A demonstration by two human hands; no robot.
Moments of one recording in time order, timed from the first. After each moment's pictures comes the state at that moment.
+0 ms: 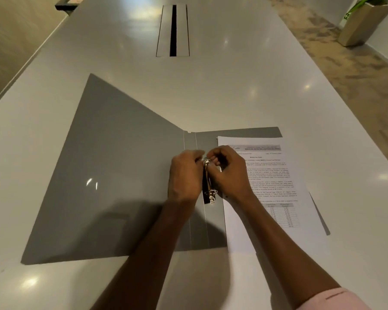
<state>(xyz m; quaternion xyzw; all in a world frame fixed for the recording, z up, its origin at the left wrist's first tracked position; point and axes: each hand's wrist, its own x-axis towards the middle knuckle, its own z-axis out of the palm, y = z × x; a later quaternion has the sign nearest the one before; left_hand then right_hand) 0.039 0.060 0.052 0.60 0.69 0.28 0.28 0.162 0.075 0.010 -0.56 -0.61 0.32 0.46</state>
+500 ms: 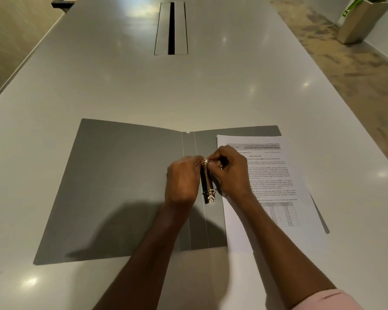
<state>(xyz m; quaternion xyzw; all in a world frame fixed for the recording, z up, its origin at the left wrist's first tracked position) 0.026 0.066 0.014 0.69 0.65 0.29 0.15 0.166 0.079 0.003 -0.57 -0.61 0.31 0.47</state>
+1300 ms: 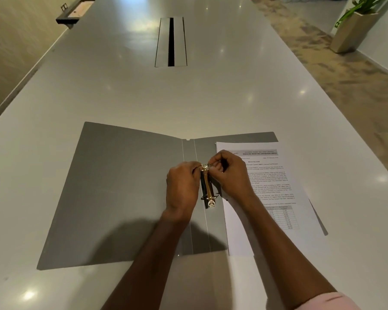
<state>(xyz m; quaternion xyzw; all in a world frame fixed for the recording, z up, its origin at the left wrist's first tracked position) 0.028 0.057 0.028 0.62 0.67 0.33 0.22 0.171 0.083 0.009 -0.59 -0.61 0.34 0.42</state>
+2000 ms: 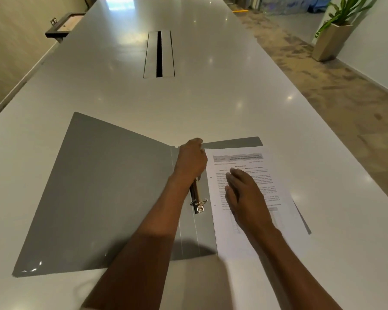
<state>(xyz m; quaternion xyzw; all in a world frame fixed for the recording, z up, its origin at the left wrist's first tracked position) 0.068 0.124 0.067 0.64 0.65 0.25 0.34 0.227 0.021 -0.009 -0.68 -0.65 0.19 0.30</state>
